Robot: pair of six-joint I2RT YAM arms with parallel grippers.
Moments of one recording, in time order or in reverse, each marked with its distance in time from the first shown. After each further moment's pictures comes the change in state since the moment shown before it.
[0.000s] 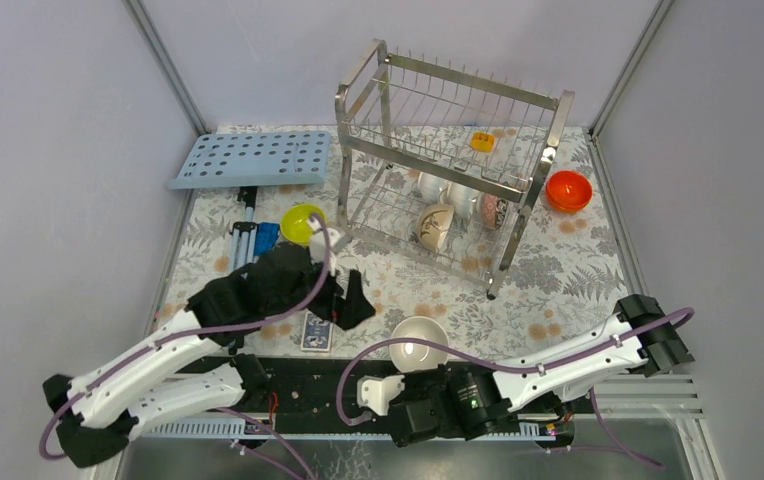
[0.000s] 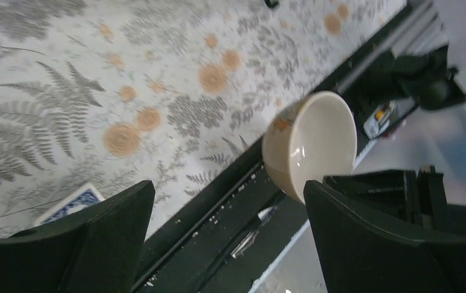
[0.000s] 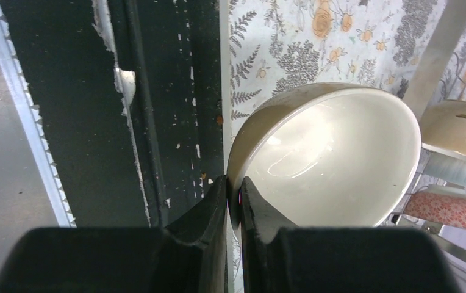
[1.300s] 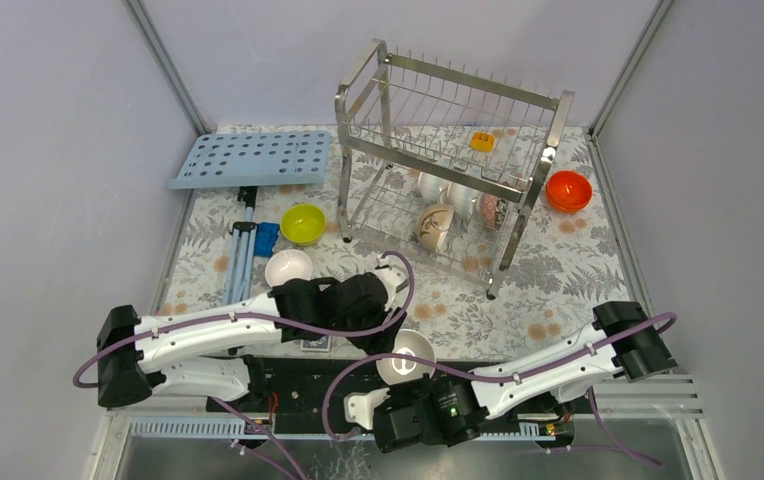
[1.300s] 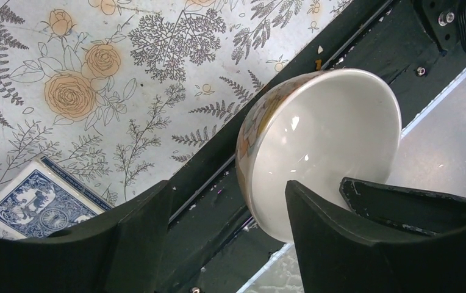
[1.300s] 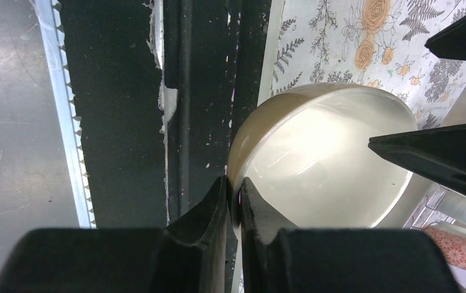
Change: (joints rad) left arm -0.367 0.383 0.028 -0.032 -0.179 -0.055; right arm 0.000 0.105 0.010 0.082 -0.106 -0.081
